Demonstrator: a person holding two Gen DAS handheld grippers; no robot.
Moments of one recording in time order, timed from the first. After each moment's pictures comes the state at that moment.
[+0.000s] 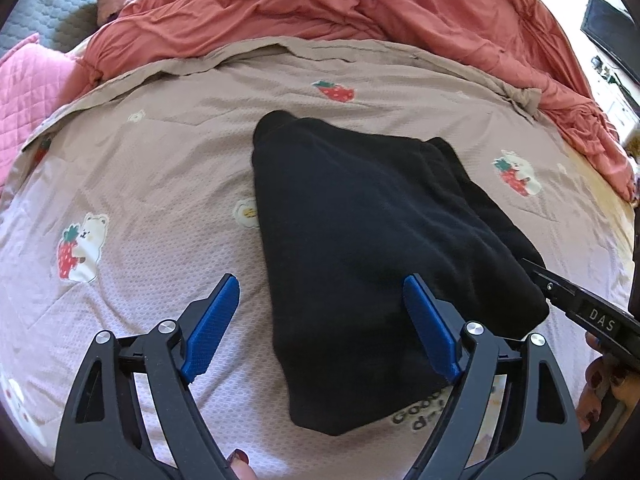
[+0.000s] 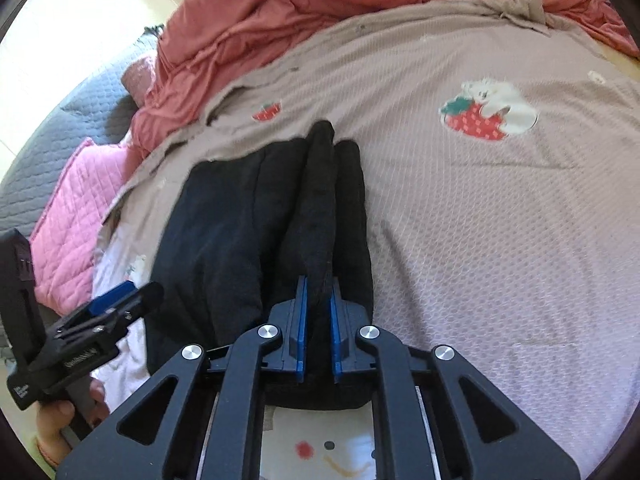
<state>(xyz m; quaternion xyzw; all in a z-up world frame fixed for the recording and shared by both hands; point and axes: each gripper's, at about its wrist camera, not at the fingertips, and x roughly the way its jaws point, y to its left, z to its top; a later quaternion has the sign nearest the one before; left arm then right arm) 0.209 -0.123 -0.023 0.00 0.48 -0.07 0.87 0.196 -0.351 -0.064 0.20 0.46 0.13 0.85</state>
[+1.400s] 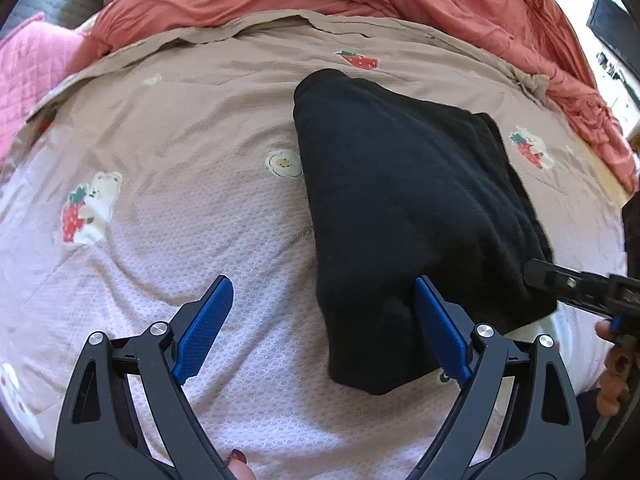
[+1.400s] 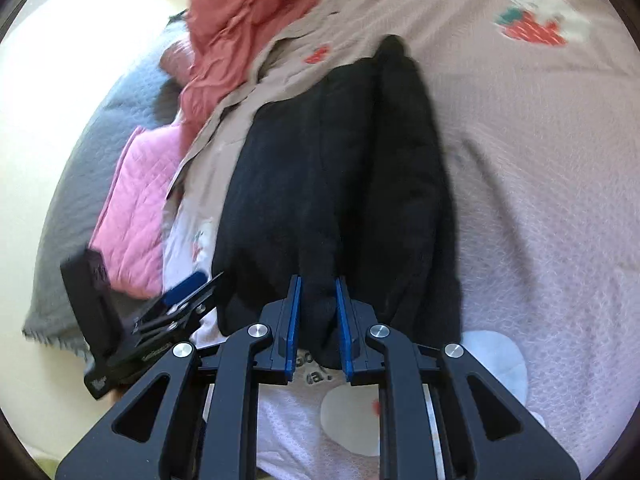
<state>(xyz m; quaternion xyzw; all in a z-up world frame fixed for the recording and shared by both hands) 0.190 -0.083 -0.048 -0.01 0.51 -0.07 0.86 0.198 -0.336 -0.093 0.30 0.53 0.20 0.77</state>
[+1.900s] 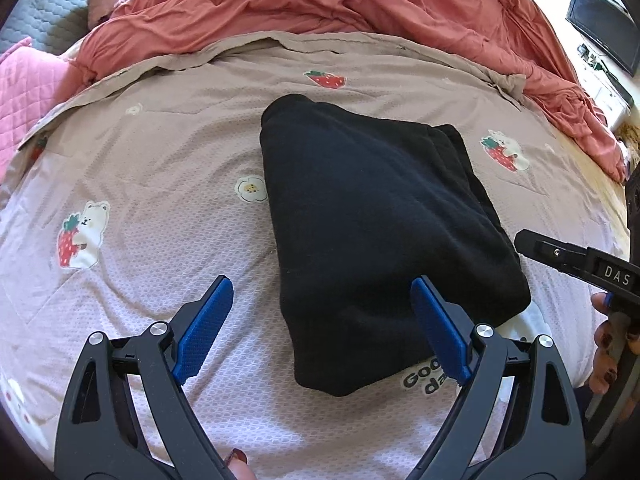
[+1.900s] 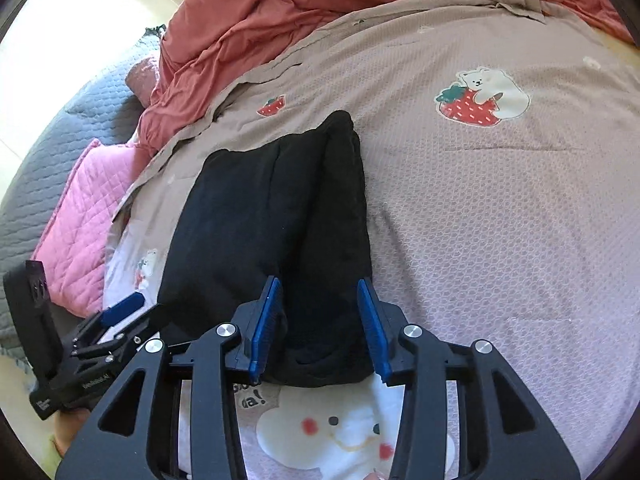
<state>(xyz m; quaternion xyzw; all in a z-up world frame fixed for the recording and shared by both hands) 0.186 -0.109 -0.030 0.01 0.49 -0.09 0.87 0.192 -0.354 -0.068 0.23 0.47 0.13 0.84</state>
